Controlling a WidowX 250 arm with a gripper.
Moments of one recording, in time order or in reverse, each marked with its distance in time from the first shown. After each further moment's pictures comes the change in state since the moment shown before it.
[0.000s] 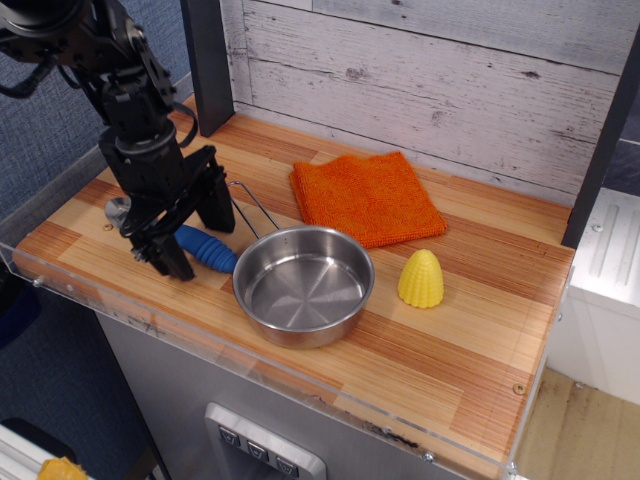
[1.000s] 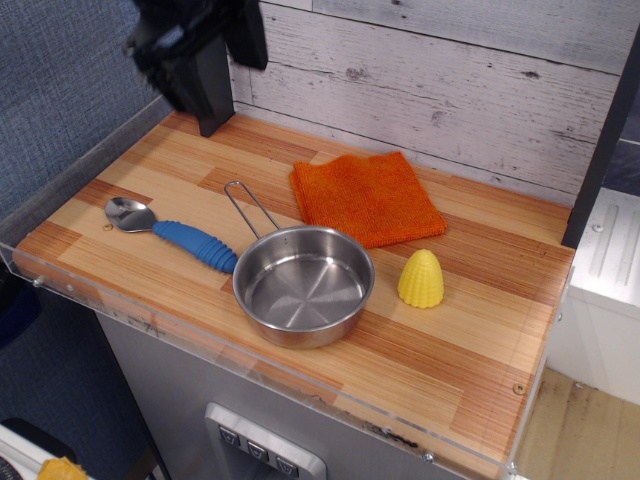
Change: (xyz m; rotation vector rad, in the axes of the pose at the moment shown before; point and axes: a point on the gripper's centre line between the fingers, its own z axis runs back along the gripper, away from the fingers) arm -0.041 -0.048 0.124 -0.146 -0.075 -0.188
